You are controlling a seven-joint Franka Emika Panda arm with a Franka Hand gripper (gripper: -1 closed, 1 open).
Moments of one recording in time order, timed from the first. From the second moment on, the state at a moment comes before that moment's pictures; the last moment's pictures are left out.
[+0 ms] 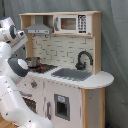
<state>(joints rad) -1.86 -0.87 2.04 -0.66 0.51 1.62 -0.03</state>
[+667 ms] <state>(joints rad) -1.74 -0.88 2.04 -0.65 0.33 1.61 -0.04</state>
